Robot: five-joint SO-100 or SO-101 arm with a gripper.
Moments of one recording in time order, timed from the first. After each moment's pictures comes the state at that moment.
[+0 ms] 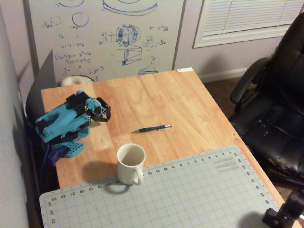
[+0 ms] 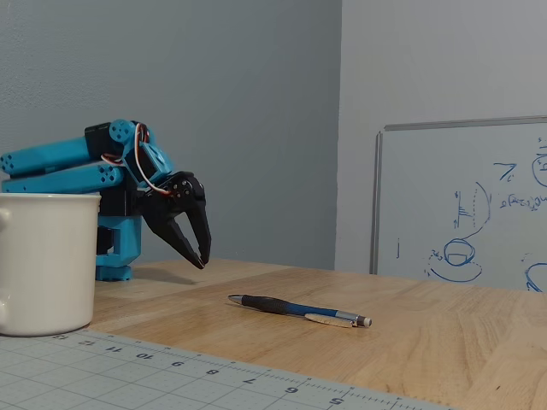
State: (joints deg) arm -16.3 184.1 173.9 66.4 -5.5
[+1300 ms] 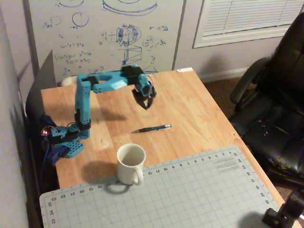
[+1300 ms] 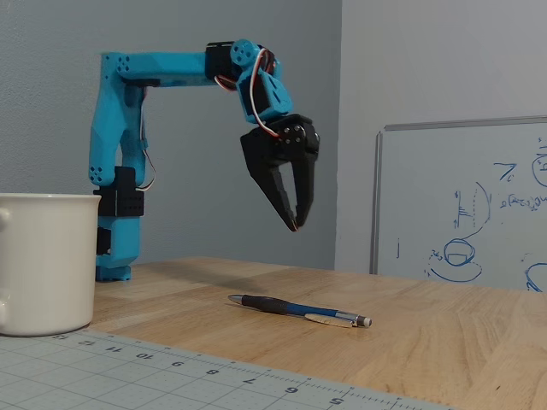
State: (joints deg) arm 0.4 81.7 86.0 66.4 -5.5
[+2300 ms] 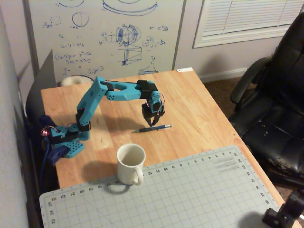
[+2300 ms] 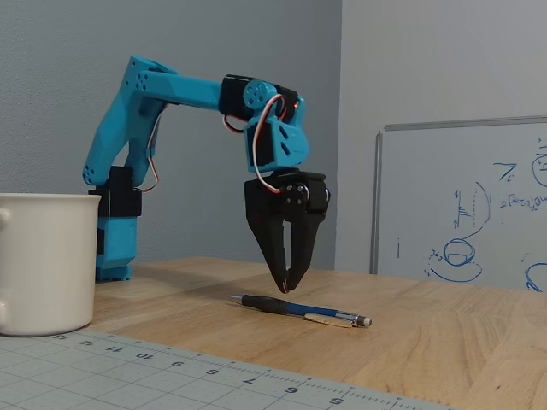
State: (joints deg) arm 6.4 63.6 77.0 66.4 -5.5
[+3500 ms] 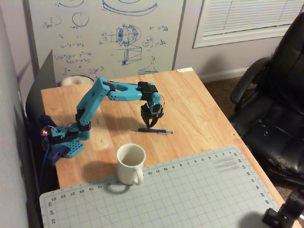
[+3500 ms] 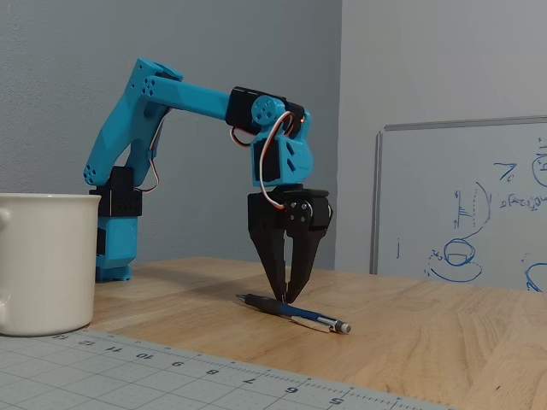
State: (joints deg) arm 5.7 60.5 76.6 66.4 -5.5
